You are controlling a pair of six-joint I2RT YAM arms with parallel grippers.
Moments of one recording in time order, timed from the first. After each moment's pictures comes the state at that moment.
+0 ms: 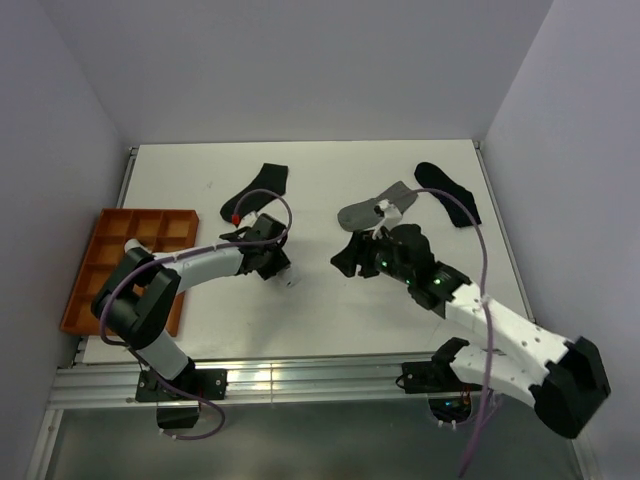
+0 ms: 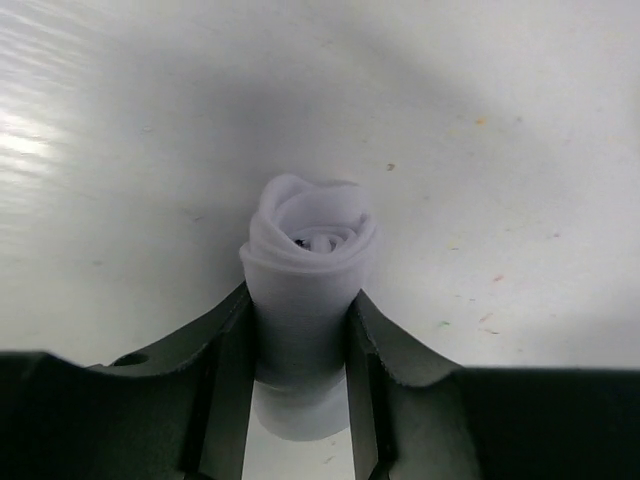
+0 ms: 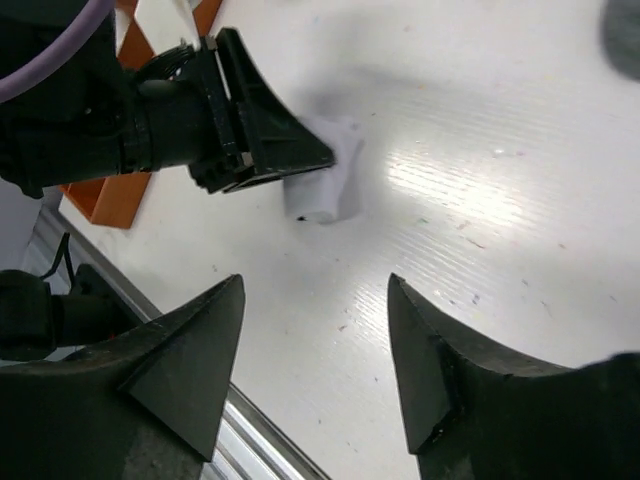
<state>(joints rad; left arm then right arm) -0.64 1.64 0.89 -0.28 -0.16 -1.14 0.65 1.02 0.64 -0.06 -0.15 0.58</state>
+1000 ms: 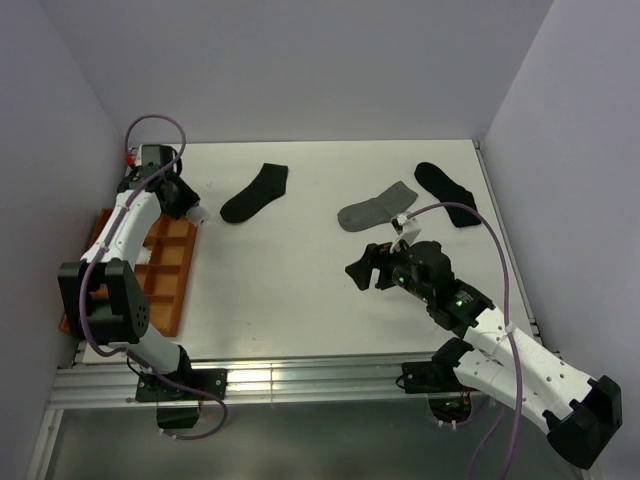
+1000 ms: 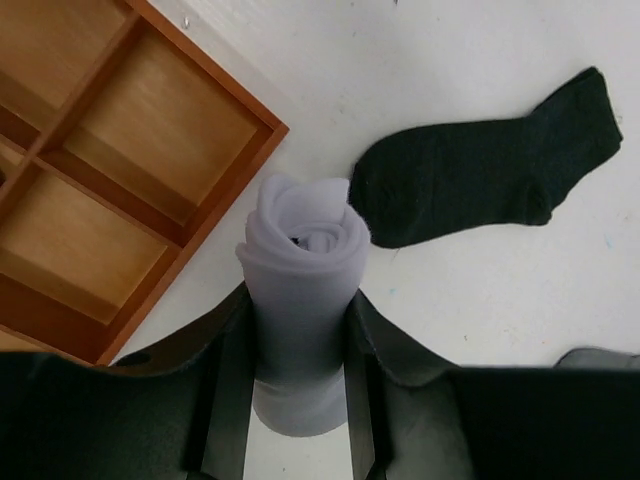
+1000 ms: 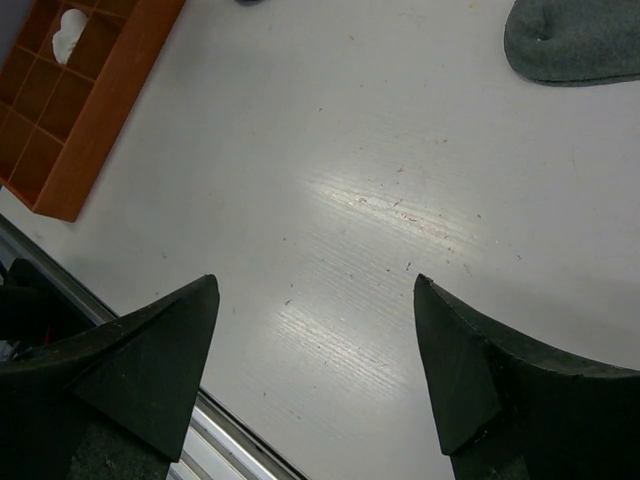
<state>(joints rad) 0.00 1.59 1.32 -0.64 -0.13 -0.73 0.65 0.72 0.54 -0.21 -0.03 0.48</state>
